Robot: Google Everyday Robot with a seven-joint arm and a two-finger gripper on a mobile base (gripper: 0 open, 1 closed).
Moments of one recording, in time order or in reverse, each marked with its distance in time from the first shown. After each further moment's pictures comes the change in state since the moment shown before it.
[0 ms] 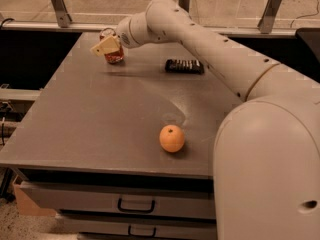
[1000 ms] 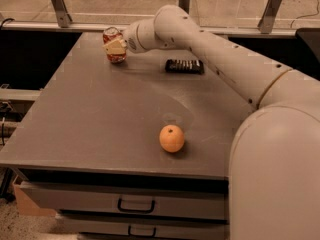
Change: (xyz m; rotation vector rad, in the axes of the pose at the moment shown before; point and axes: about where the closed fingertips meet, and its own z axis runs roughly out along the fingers) arm 0.017 -0.002 -0.011 0.021 -0.017 0.041
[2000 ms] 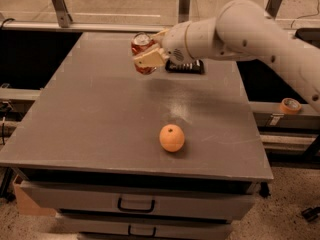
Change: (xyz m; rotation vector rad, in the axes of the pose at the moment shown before) arm 0.016 0.046 -0.167 -0.067 -0.010 -0.167
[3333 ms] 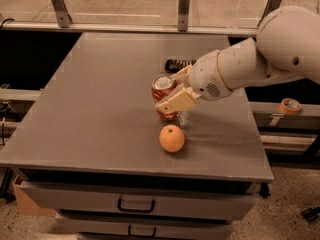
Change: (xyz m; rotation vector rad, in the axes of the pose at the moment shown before) arm 0.059 0.102 -0.100 -0.190 0.217 0.019
